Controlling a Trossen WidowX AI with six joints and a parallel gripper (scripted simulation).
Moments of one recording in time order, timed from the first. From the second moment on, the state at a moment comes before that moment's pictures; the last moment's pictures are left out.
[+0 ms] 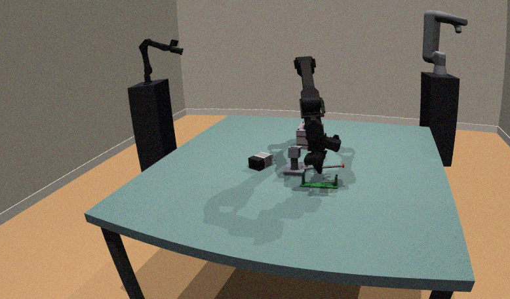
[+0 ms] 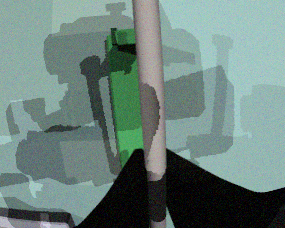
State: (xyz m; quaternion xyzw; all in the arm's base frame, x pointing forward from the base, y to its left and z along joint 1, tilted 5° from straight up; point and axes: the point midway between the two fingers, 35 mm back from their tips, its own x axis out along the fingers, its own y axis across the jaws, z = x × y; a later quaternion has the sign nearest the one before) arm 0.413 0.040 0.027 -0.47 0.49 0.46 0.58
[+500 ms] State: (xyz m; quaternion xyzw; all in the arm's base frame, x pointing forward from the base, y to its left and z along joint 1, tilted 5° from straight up) arm 0.408 0.015 0.033 -0.47 0.49 0.45 0.58
